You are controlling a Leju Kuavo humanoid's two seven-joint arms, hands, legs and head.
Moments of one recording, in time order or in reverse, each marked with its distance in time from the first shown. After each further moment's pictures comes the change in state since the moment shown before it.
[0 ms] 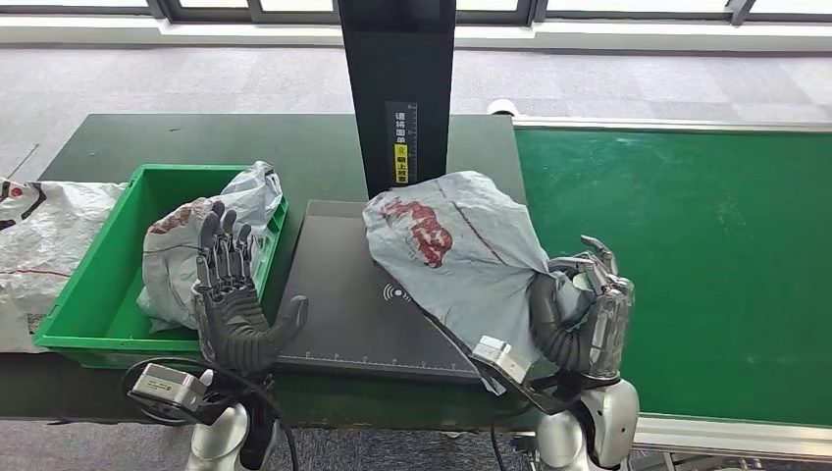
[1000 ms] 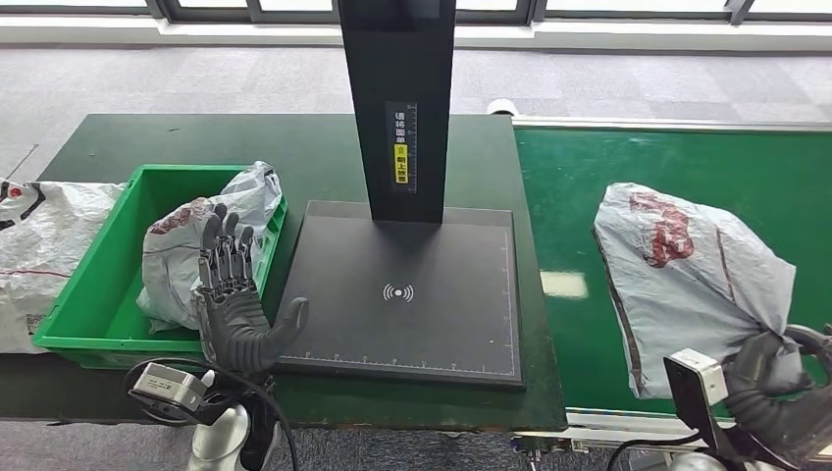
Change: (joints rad) left arm 0.003 0.000 0.000 0.009 0.014 -0.012 0.000; right arm 0.063 0.006 -0.588 -0.149 -0.179 -0.005 -0.069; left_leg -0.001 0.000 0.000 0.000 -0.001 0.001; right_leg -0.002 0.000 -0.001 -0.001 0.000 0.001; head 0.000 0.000
